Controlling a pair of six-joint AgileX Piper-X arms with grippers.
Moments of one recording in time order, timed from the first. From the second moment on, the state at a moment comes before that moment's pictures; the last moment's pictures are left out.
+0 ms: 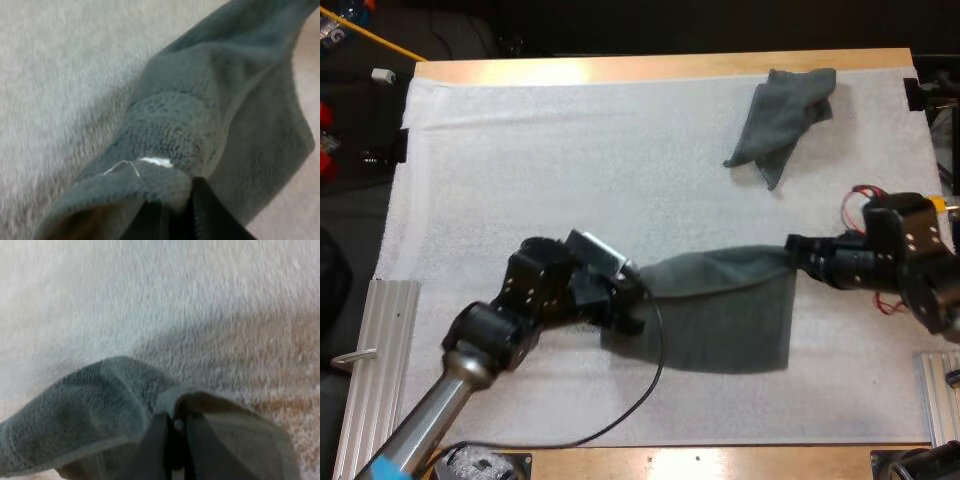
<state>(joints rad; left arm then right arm) -0.48 1.03 -0.72 0.57 0.42 -1.90 0.32 1.13 -0.89 0.80 -0.33 -1.19</state>
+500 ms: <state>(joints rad) -0.32 1.32 -0.72 0.27 0.47 -1.96 0.32 1.38 -0.89 0.56 -0.25 -1.12</state>
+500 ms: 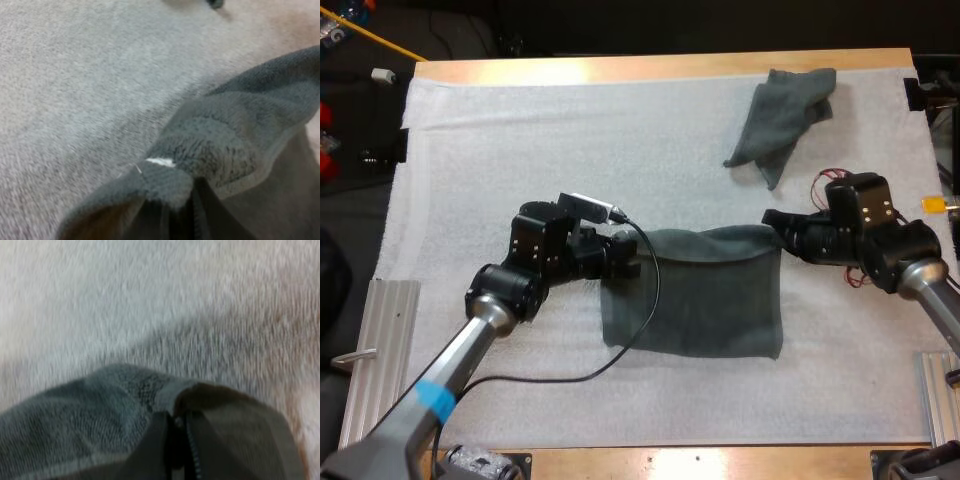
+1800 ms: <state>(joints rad) -0.18 1.62 -0.84 -0.23 0.80 -2.24 0.32 1.55 -0.89 -0.12 -0.35 -1.04</state>
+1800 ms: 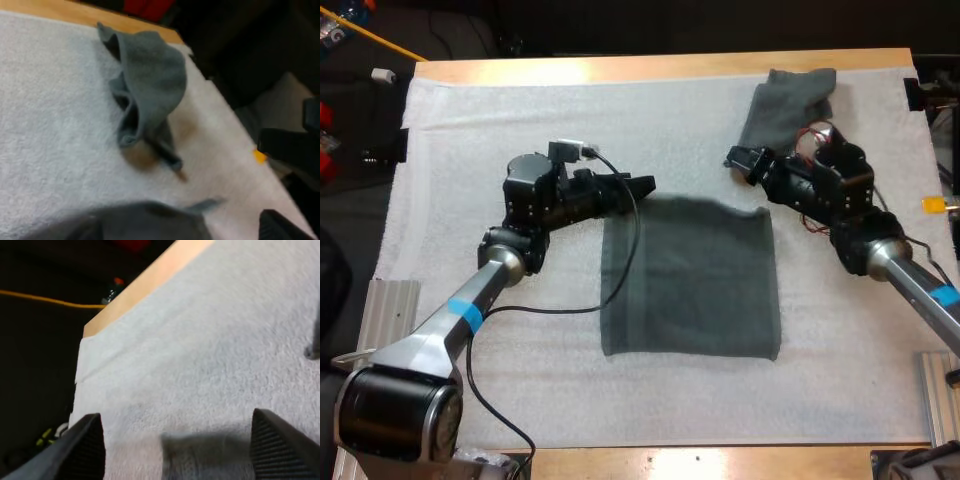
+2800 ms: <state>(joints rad) -0.12 0.84 -0.84 0.85 0.75 -1.80 0.36 0.77 -0.89 0.84 -0.35 -1.38</state>
